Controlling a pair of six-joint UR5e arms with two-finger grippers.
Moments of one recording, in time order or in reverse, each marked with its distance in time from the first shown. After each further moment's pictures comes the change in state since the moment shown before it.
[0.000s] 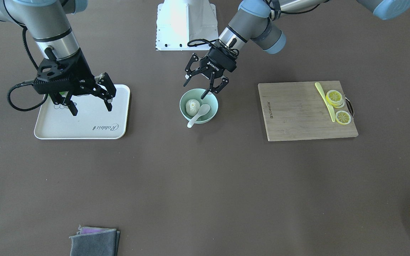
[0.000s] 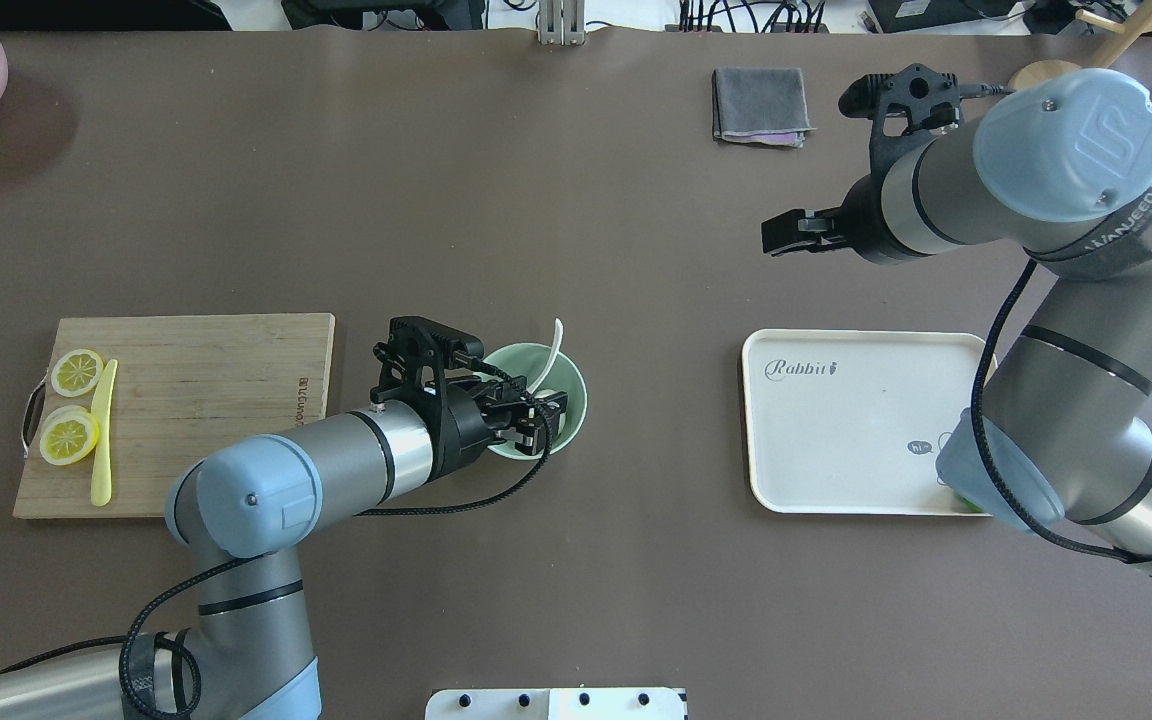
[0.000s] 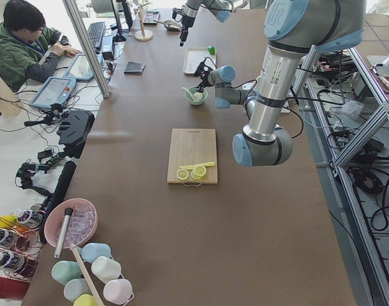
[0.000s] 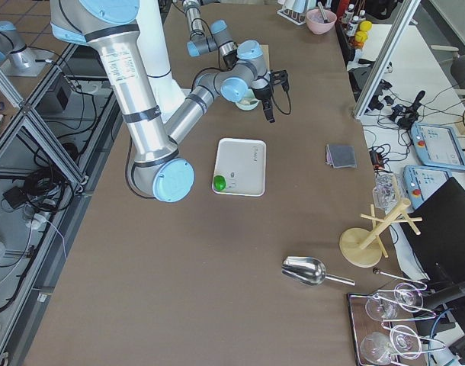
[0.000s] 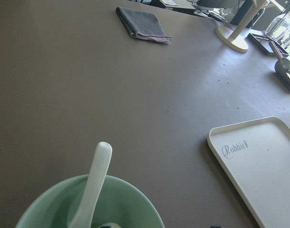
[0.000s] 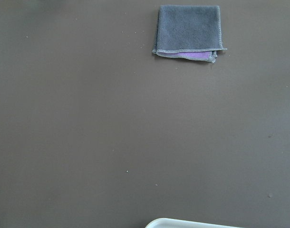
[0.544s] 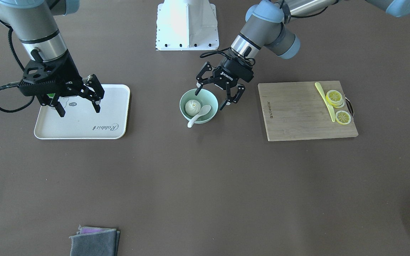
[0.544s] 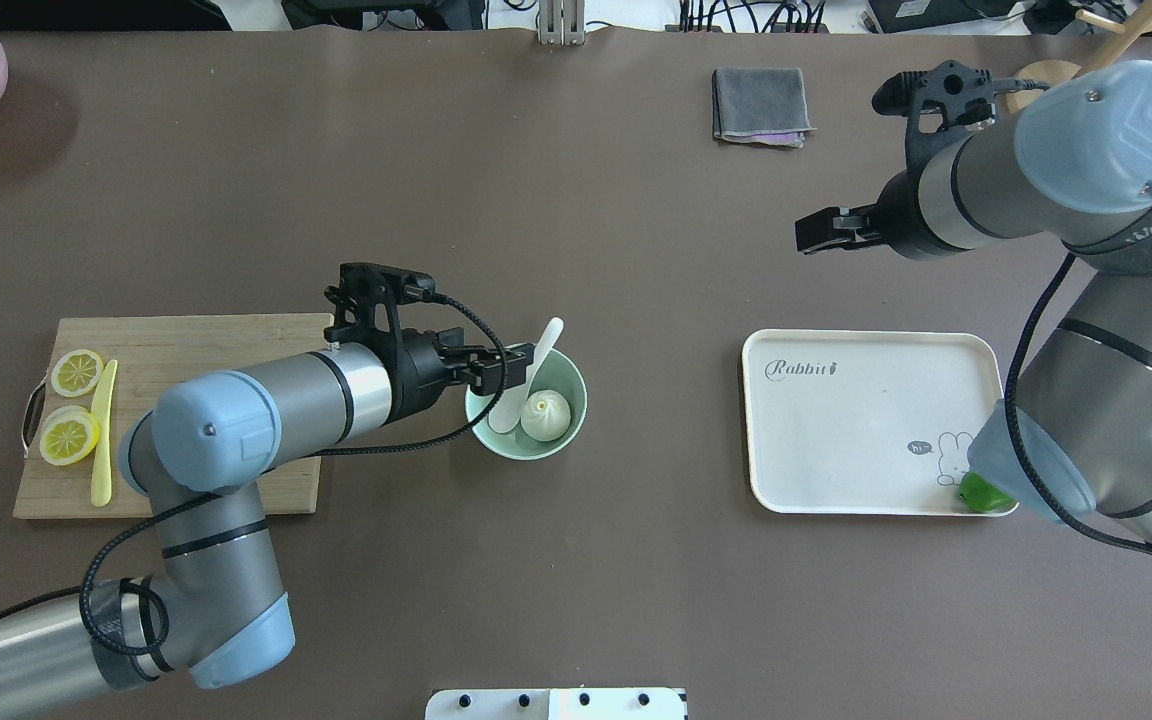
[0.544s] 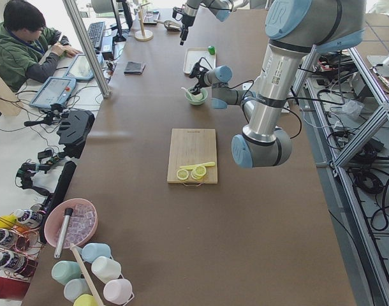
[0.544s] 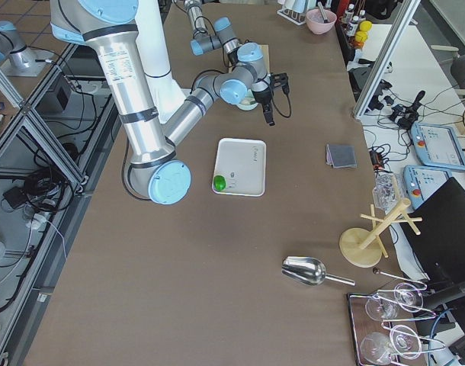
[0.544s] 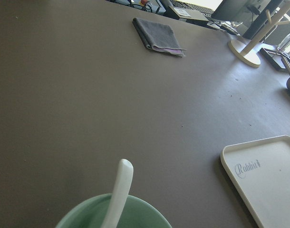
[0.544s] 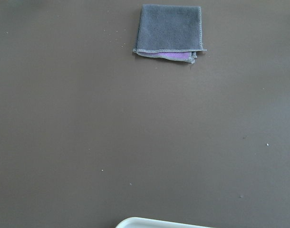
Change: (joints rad) left arm -0.163 0.055 -0.024 0.076 -0.140 -0.007; right arm 0.063 -0.056 0.010 0.000 0.045 -0.092
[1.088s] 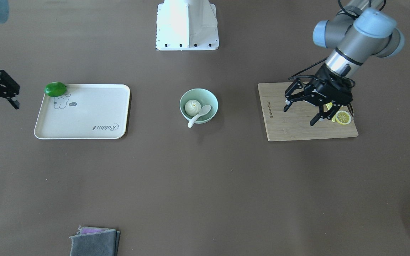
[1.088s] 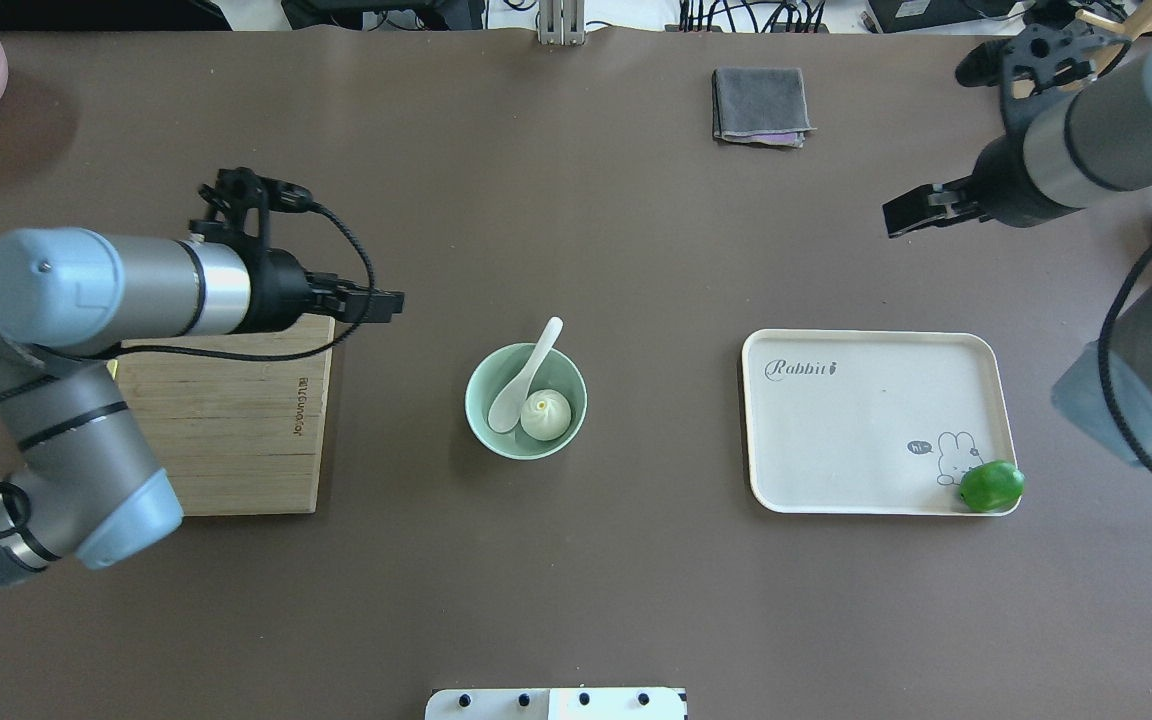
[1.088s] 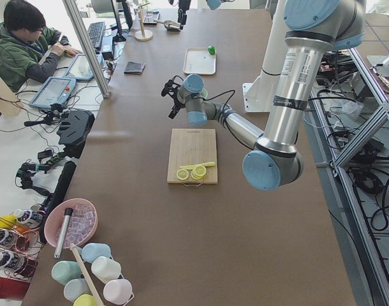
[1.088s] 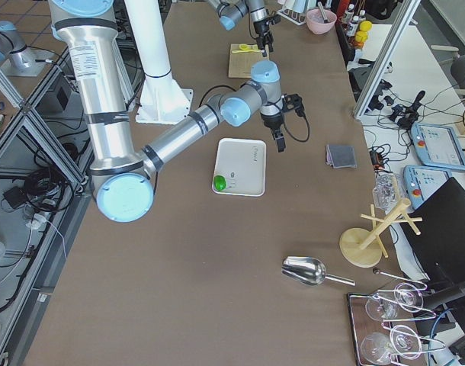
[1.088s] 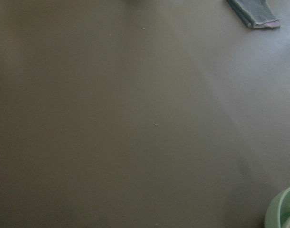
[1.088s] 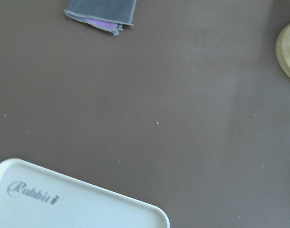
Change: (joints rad) left arm -0.426 0.291 -0.079 0.117 -0.517 0.430; right arm 0.365 -0.267 -0.007 0.012 0.329 -0.576
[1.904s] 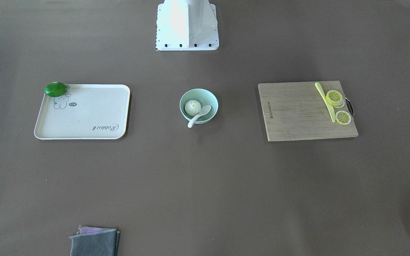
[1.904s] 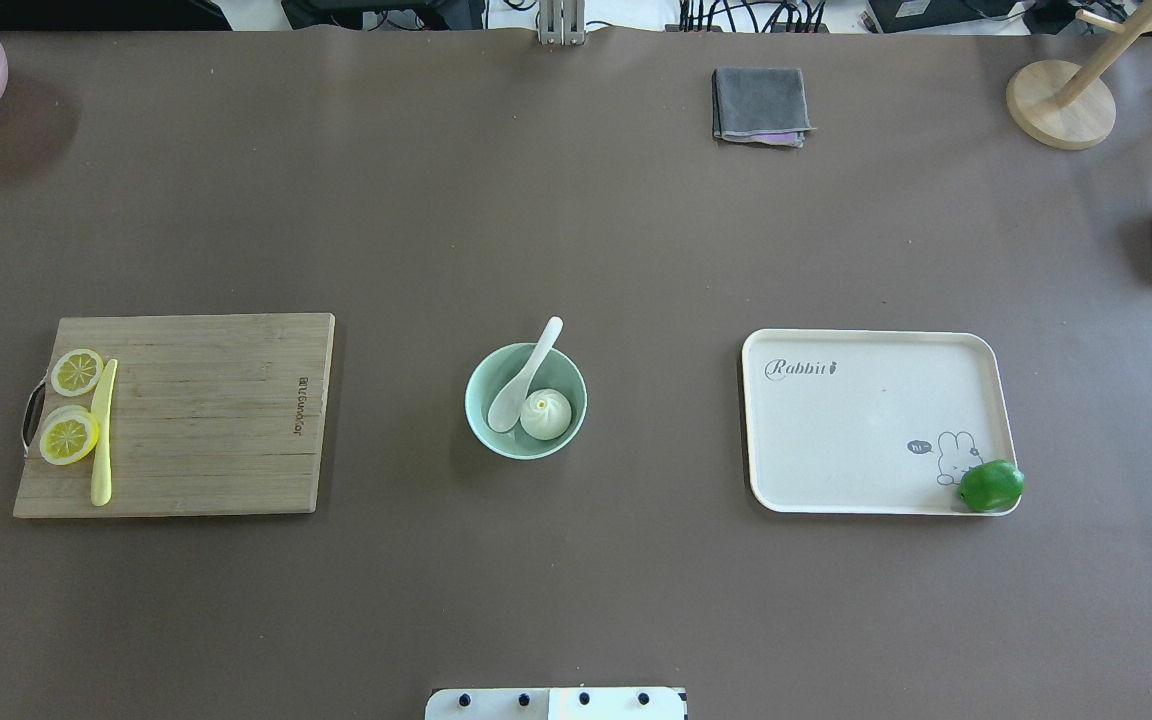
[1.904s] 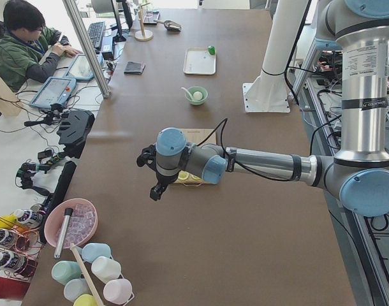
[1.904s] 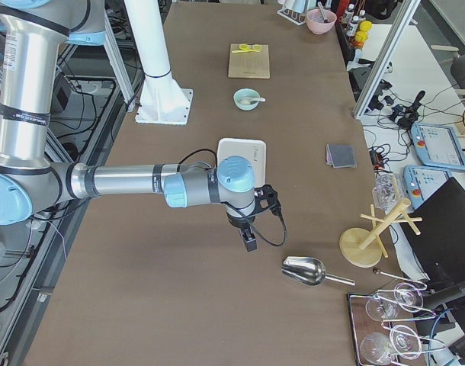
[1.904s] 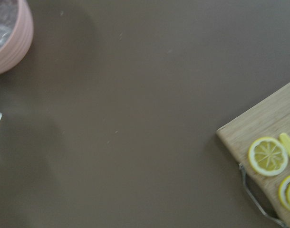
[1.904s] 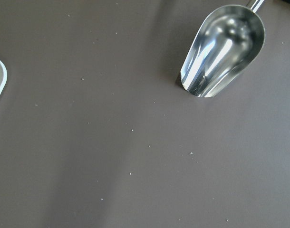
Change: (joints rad) left arm -0.582 0.226 0.085 0.515 -0.257 0.855; right arm 0.359 -0.268 -0.170 0.001 0.144 -0.588
